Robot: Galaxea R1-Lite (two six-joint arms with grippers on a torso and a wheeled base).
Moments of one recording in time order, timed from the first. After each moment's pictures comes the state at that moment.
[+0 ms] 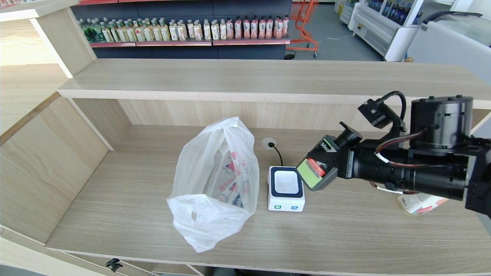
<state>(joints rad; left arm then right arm) 0.00 0.00 0.00 0.05 0.13 0.01 0.48 1.56 -0.82 -0.45 0.20 0.27</state>
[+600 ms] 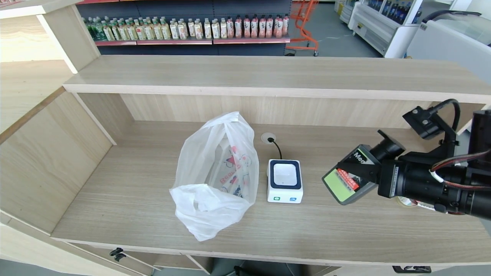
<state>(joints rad) 0.00 0.00 0.00 0.05 0.13 0.00 0.42 1.38 -0.66 -0.43 0.20 0.25</state>
